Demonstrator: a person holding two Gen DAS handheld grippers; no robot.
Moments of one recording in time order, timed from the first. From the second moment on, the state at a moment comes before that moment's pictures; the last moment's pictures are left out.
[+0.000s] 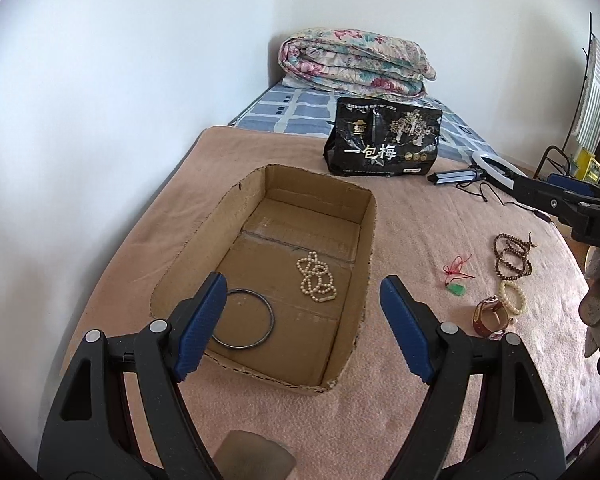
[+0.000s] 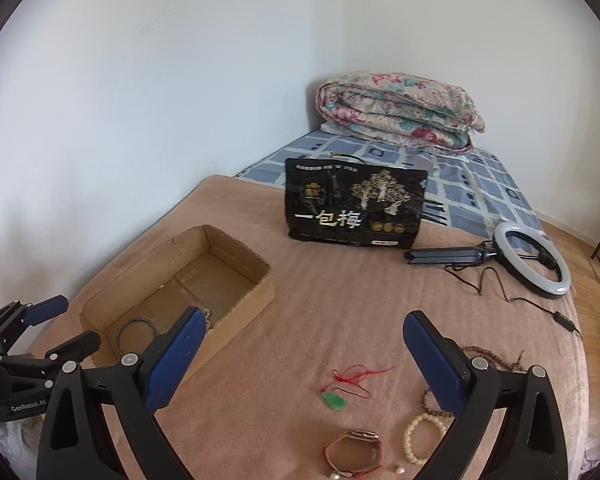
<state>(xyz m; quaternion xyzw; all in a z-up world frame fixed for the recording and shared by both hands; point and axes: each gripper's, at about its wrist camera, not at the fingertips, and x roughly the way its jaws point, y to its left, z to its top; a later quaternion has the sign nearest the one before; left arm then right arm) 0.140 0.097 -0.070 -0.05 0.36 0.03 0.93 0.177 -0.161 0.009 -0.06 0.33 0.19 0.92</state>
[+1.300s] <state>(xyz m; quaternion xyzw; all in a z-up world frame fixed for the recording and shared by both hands) 0.201 -0.076 -0.155 -0.04 0.46 -0.12 0.88 0.182 -0.329 -0.101 -0.02 0.46 0.11 0.88</state>
